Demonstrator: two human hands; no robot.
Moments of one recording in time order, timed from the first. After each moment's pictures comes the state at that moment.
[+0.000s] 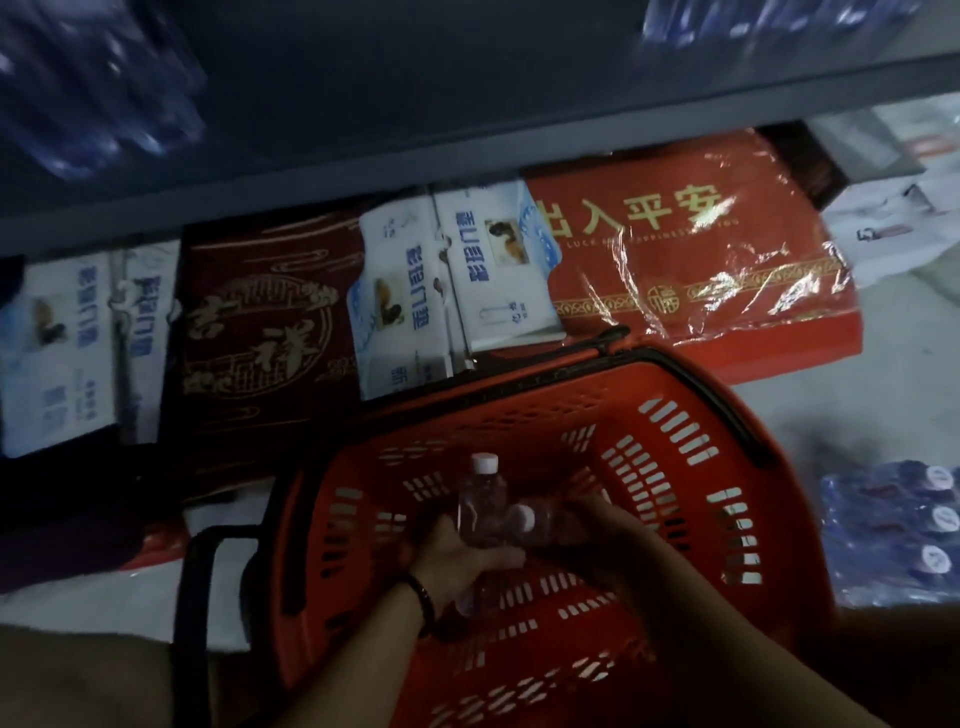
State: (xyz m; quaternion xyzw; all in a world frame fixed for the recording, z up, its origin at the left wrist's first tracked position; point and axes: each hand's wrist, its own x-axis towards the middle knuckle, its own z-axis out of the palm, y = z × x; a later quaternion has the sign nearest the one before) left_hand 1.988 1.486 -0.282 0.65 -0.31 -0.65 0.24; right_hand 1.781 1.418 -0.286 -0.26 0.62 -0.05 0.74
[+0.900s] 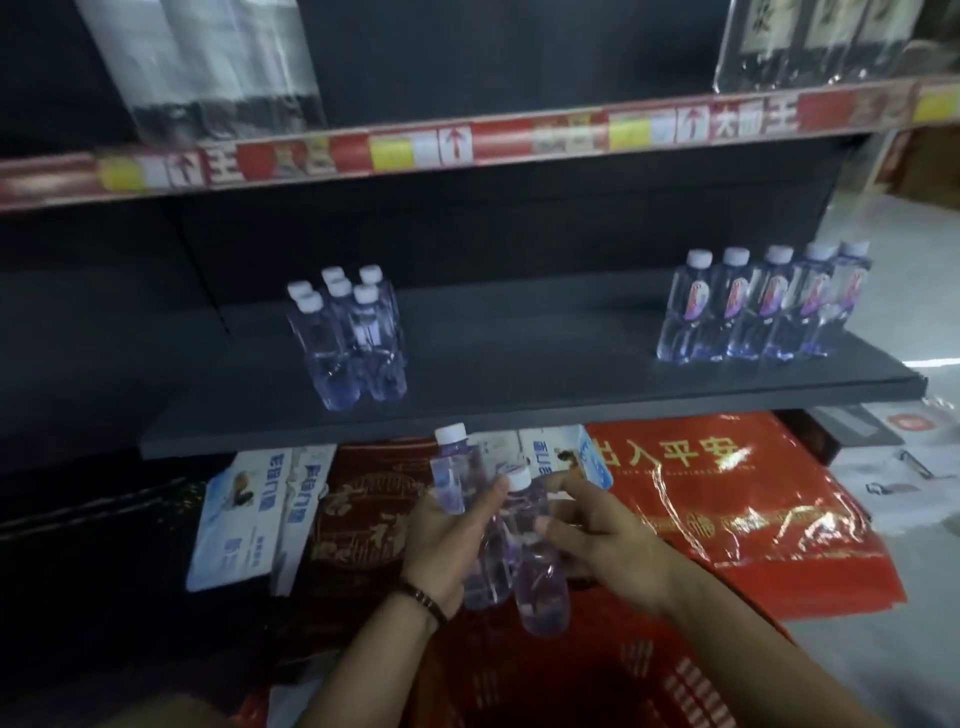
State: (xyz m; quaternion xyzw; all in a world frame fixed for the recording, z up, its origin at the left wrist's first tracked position) left_hand 2.040 1.427 -0.009 0.56 -0.35 -0.46 0.59; right_hand 1.850 1.379 0.001 -0.63 0.35 -0.25 0.64
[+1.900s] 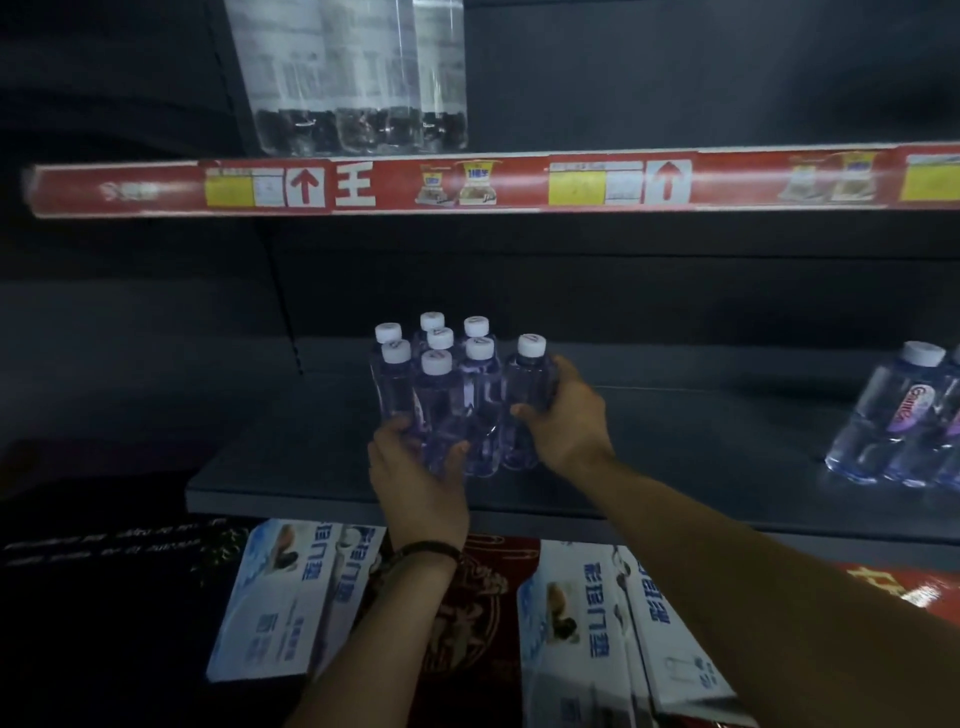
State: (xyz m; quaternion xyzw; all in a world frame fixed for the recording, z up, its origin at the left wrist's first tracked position) left_hand 2.220 1.289 0.000 0.69 -0.33 0.00 0.64; right_hand 2.095 1.186 0.065 -0.73 0.46 -0.39 0.31
